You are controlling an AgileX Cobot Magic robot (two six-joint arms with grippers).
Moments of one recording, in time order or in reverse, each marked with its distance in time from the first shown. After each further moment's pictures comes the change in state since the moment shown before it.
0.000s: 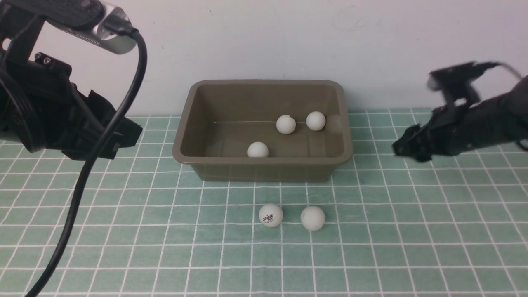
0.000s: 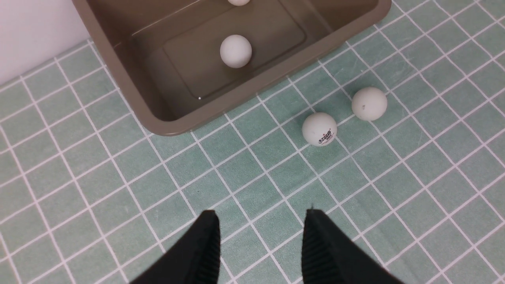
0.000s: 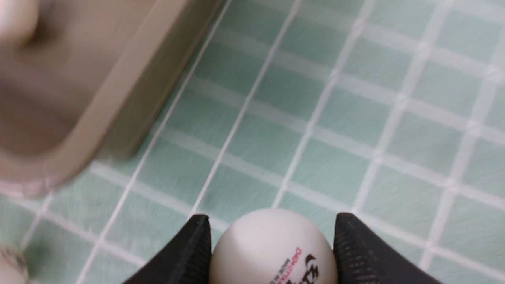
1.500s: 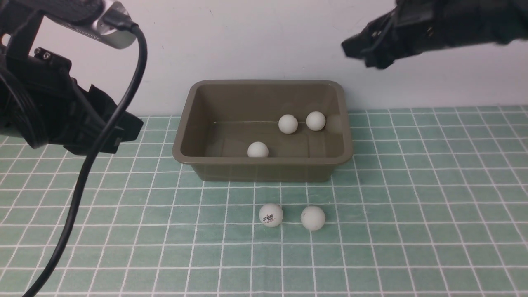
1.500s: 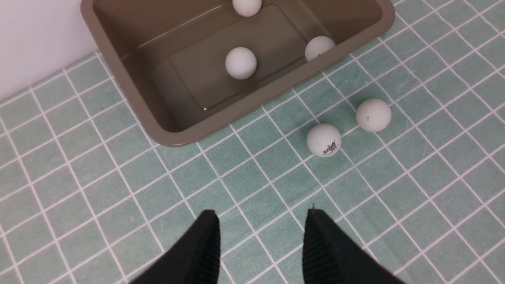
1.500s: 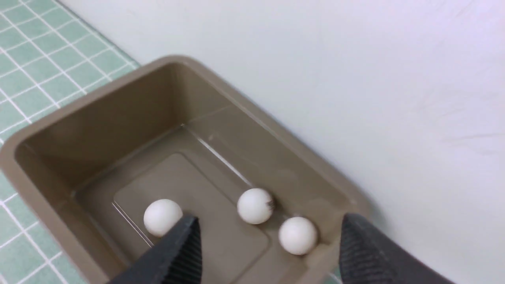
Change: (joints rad) right arm 0.153 -0.183 -0.359 -0.072 0.146 -0.031; left arm 0.000 0.000 0.000 0.000 -0.030 0.000
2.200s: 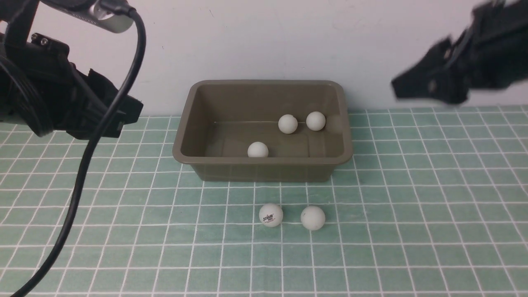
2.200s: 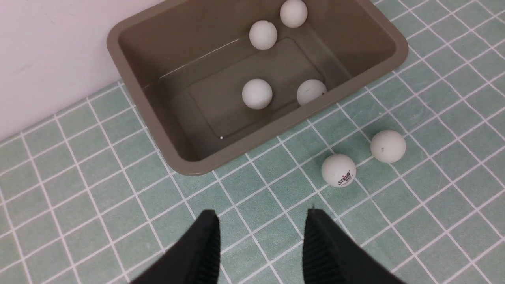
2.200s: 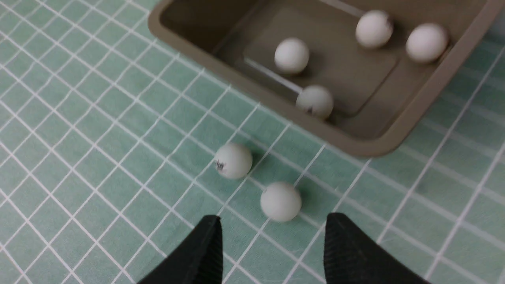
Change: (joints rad) right arm 0.000 -0.245 0.317 0.002 0.256 0.256; left arm 0.000 0.000 0.000 0.000 -0.075 0.000
